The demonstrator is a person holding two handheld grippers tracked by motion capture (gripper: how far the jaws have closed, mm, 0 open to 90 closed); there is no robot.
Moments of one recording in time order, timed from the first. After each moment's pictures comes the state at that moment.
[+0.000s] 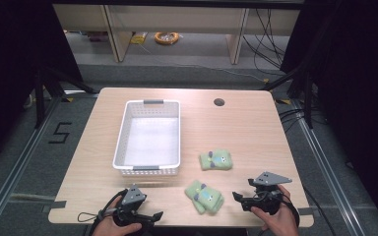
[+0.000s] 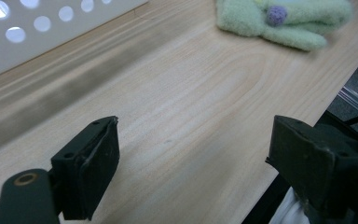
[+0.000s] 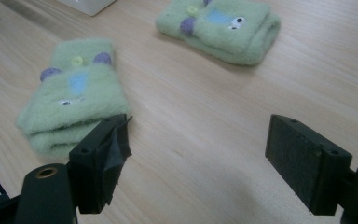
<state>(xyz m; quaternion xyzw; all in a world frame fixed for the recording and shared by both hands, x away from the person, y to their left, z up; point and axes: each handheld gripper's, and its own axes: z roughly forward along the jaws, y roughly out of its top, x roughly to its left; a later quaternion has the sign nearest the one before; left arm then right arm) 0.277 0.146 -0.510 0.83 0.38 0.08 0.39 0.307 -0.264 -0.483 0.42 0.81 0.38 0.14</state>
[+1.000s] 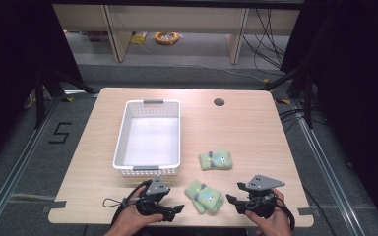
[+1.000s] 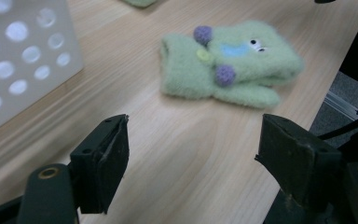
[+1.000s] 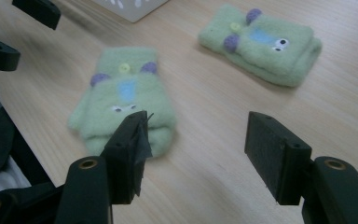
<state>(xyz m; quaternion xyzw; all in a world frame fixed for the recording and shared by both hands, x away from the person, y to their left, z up) 0.300 0.086 -0.494 0.84 0.34 0.06 0.42 0.294 -0.240 -0.471 0.38 0.83 0.38 0.13</state>
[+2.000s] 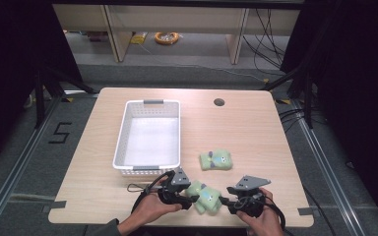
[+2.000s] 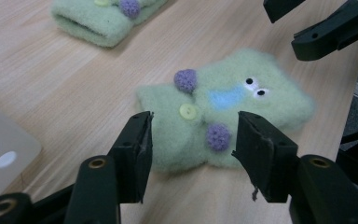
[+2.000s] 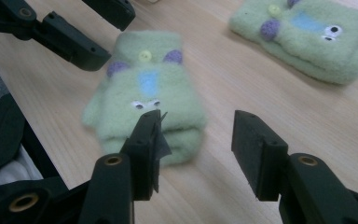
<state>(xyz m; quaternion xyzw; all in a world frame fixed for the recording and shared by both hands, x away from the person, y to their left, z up) 0.331 0.038 -0.493 0.87 0.28 0.07 0.39 0.300 -0.219 -0.482 0.36 0.85 0.36 0.11</state>
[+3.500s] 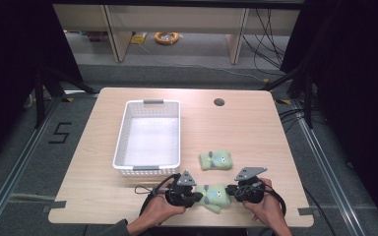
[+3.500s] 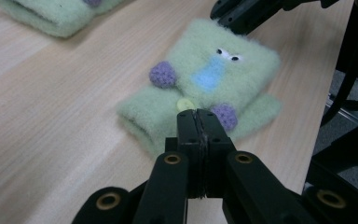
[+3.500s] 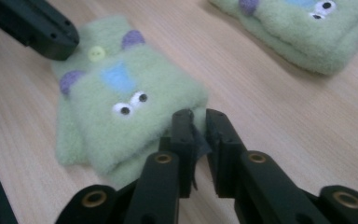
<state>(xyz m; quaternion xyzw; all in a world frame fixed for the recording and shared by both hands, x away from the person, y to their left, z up) 0.327 0.023 -0.503 0.86 0.29 0.01 0.41 0.336 -0.232 -0.493 0.35 0.88 0.32 0.09</state>
